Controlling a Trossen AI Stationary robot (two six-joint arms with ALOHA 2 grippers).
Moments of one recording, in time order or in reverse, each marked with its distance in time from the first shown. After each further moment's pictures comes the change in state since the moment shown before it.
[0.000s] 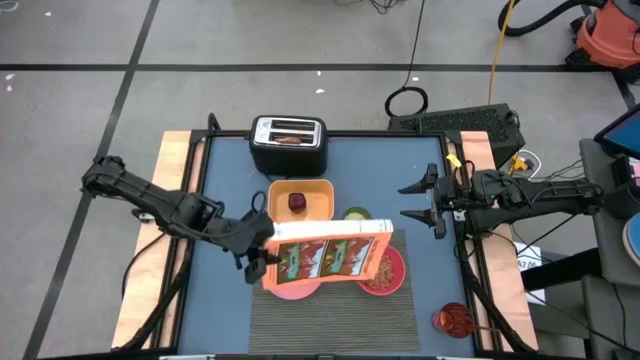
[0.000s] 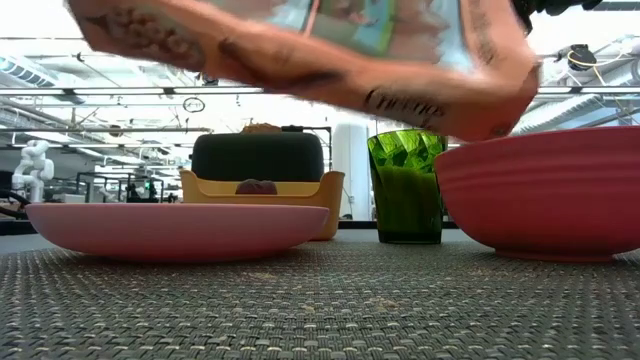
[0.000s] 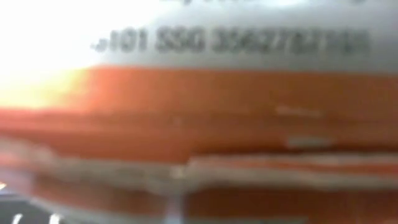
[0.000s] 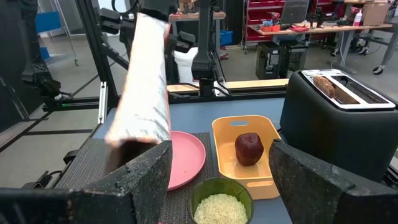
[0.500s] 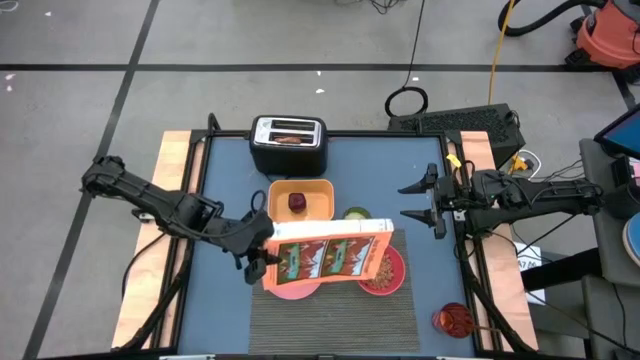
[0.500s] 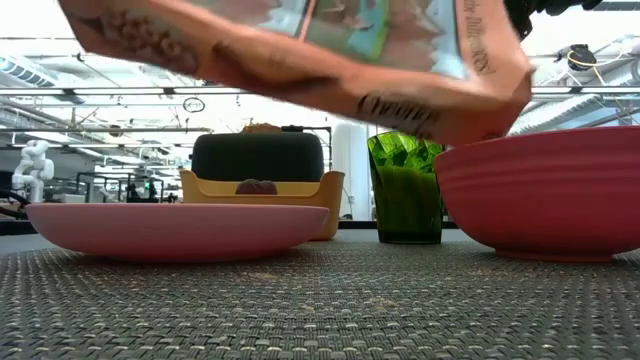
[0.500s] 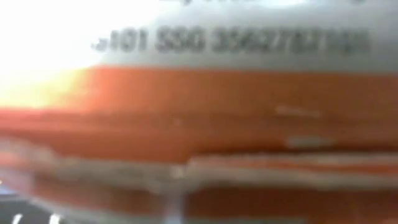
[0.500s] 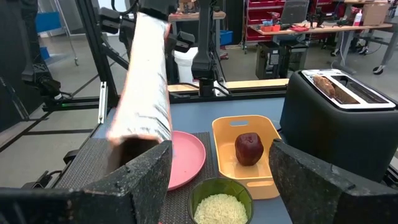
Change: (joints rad) left arm 0.000 -0.003 0.000 0.009 -0.006 -0.008; right arm 0.000 0.000 0.000 0.000 0.000 0.000
